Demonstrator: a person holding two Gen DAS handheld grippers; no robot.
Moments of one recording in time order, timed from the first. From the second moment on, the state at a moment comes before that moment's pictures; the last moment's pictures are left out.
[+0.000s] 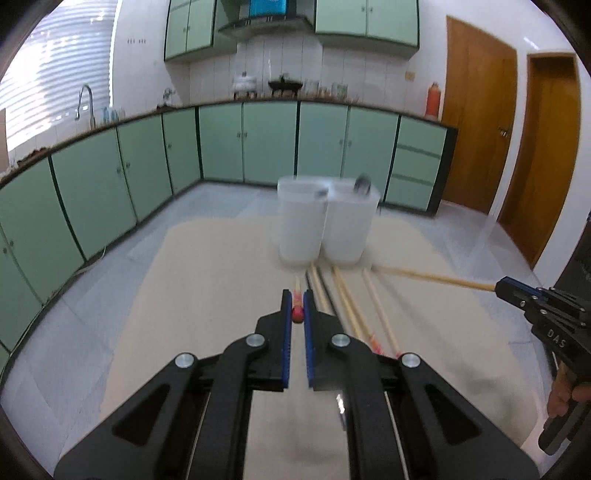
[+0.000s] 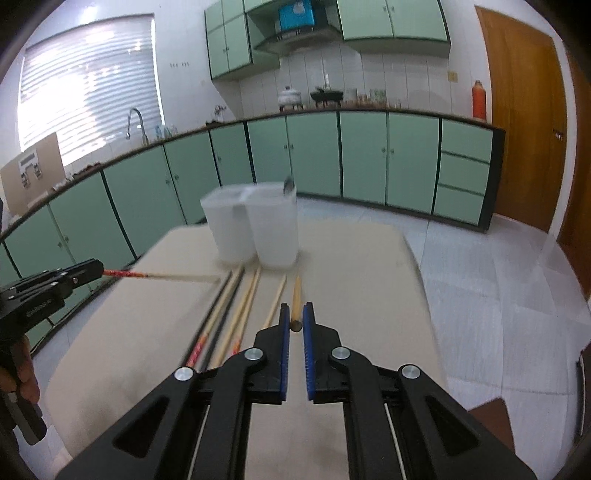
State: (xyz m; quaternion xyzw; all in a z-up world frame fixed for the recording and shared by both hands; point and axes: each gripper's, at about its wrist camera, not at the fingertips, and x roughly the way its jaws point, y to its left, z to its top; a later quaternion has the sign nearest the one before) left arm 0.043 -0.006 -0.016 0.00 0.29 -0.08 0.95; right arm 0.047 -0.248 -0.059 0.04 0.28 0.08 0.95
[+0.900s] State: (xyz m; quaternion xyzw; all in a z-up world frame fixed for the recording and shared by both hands) left arm 0.094 -0.021 0.091 -0.01 0.20 -0.14 0.97; right arm 0.129 -0.250 0.072 0.04 0.22 0.18 0.96
